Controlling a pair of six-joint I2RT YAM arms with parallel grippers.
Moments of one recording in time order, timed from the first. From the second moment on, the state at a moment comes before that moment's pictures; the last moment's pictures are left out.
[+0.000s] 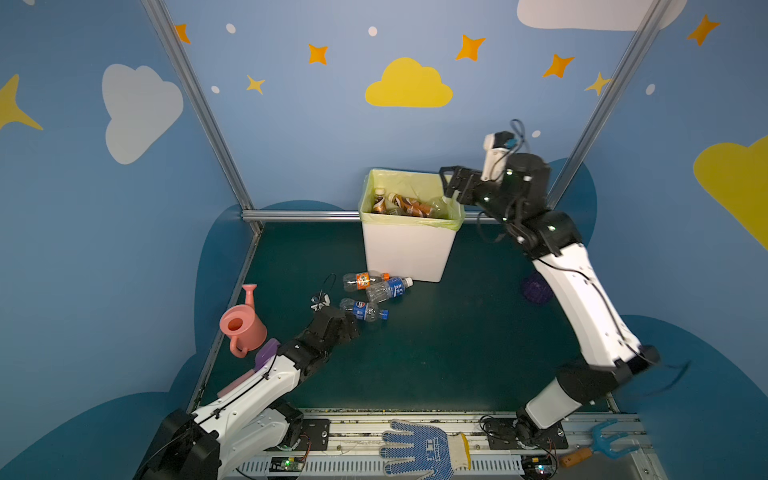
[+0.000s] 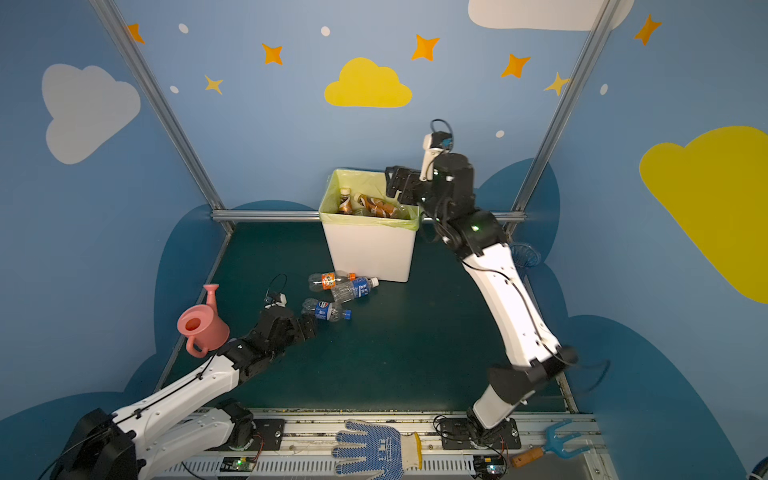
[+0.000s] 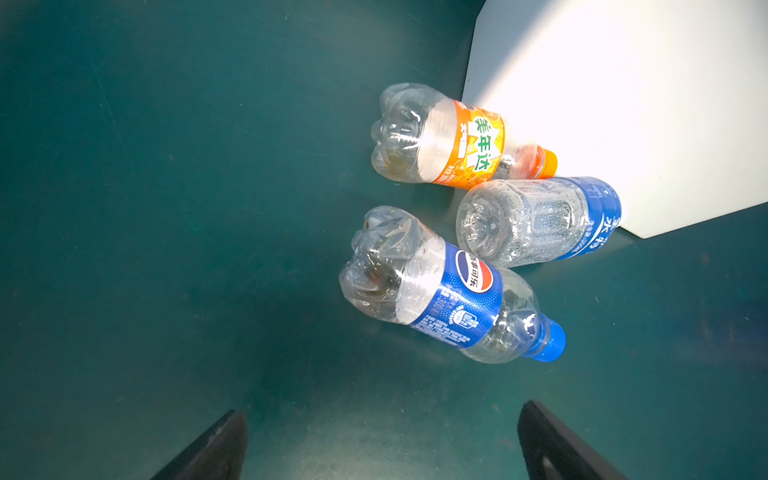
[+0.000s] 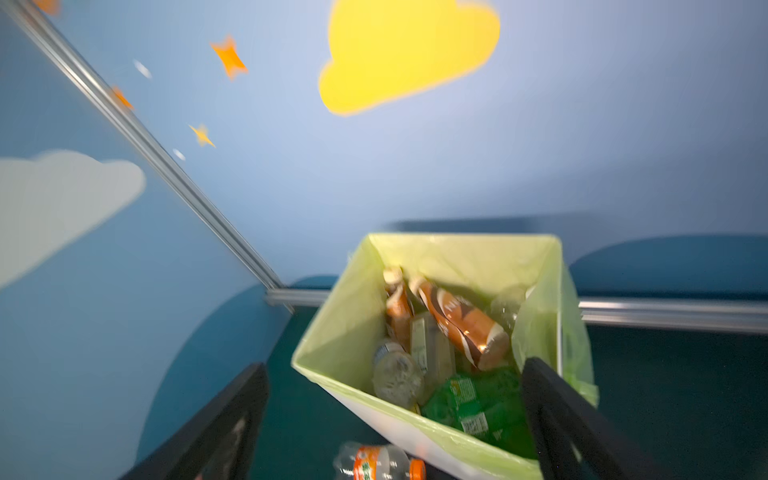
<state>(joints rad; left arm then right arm) -0.53 1.00 0.46 -0.23 -0.27 -0.73 0.52 1.54 2.04 -0.55 0.07 0.40</state>
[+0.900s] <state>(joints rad) -0.54 1.16 0.47 -0.14 -0.20 -1.14 0.43 0.94 0.66 -0.24 0.13 0.66</state>
